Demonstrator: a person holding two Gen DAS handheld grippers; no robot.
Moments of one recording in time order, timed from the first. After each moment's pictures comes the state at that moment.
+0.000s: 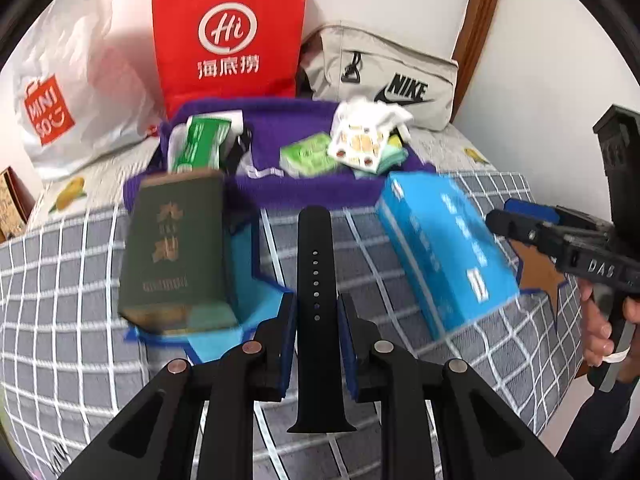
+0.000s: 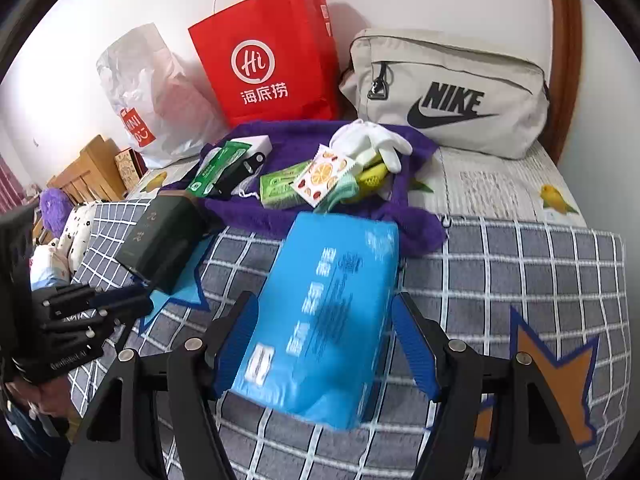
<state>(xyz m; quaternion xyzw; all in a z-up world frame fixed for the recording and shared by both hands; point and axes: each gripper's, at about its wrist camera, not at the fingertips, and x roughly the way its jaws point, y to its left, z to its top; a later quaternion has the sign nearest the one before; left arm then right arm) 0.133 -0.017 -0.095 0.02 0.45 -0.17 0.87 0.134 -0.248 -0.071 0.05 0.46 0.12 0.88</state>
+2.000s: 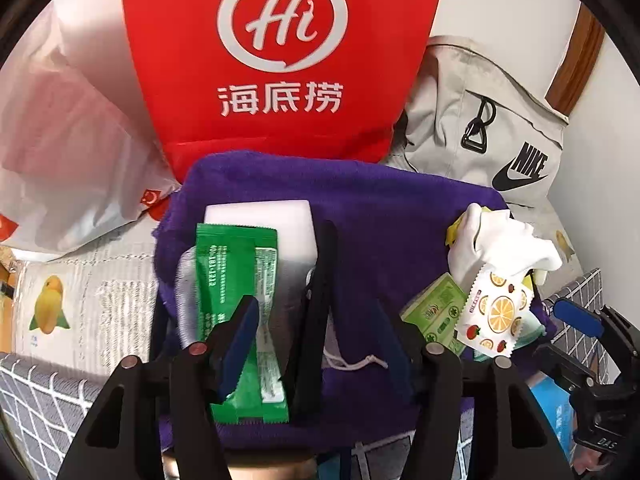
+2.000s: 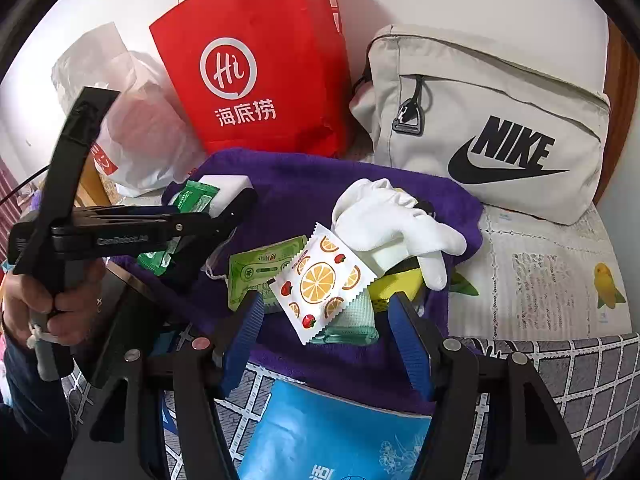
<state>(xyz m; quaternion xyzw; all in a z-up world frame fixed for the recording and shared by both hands) 0.349 -0.012 -0.108 0.01 0.49 -0.11 0.87 0.271 -0.222 -0.094 0.04 0.45 0.13 0.88</state>
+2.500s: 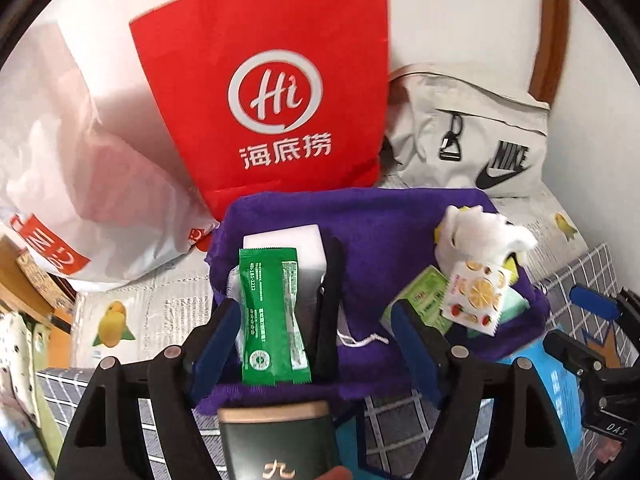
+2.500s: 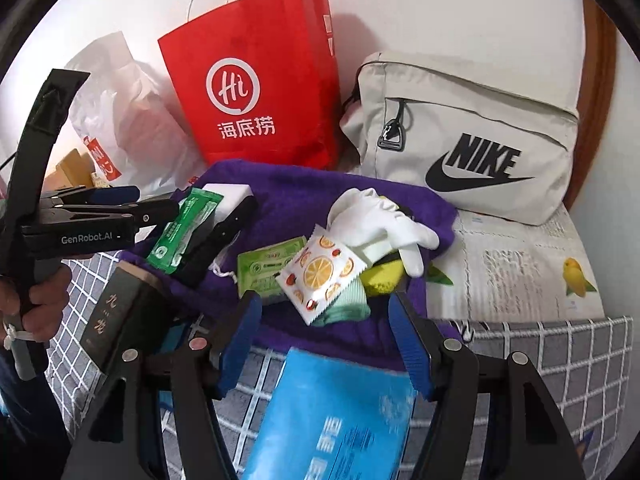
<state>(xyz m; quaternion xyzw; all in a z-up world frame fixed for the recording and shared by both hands) 0.299 -0.021 -0.053 0.09 0.44 -0.09 0.89 0.235 -0.220 -0.063 0.03 0.44 0.09 0.89</state>
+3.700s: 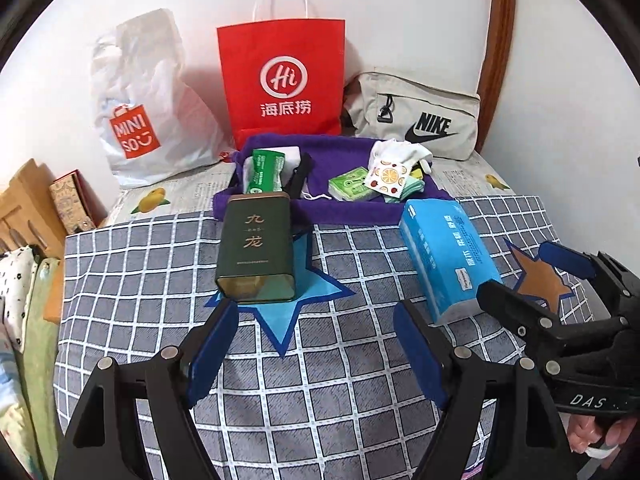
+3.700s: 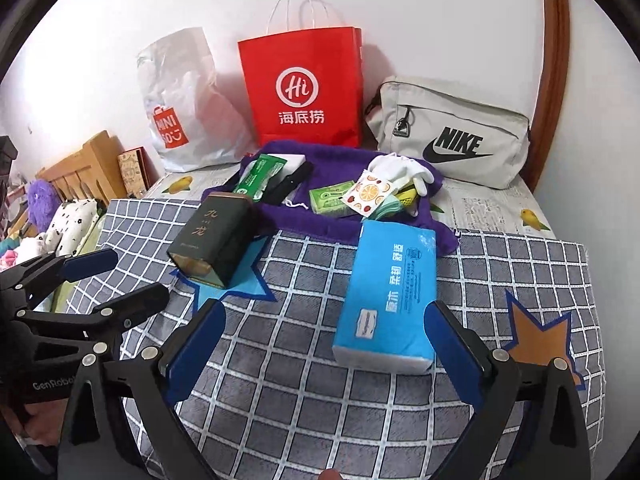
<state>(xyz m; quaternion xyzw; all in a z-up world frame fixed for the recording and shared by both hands) 0.054 0.004 -0.030 0.03 0.41 -0.08 0.91 0.060 -0.170 -0.014 0.01 0.42 0.08 0.91</state>
